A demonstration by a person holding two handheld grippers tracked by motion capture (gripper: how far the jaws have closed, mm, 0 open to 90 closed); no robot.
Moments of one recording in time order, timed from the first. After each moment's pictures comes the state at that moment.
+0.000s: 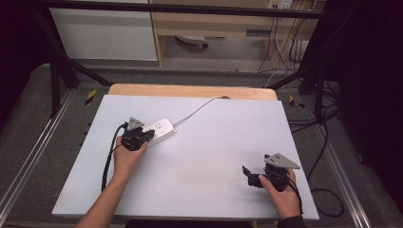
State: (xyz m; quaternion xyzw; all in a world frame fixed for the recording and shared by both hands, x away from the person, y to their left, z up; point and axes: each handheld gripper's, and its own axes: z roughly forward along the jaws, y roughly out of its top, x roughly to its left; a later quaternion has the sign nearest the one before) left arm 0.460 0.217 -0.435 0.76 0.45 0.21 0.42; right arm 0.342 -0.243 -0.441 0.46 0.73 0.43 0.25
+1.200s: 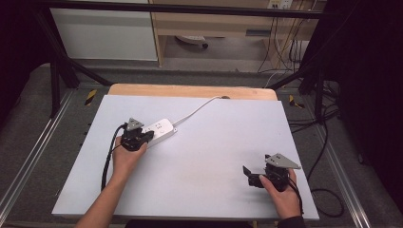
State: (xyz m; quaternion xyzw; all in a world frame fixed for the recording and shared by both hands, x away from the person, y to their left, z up) left arm 0.460 0.220 -0.436 0.77 0.45 0.21 0.41; right arm 0.341 -0.244 -0.441 0.46 0.73 0.43 0.26
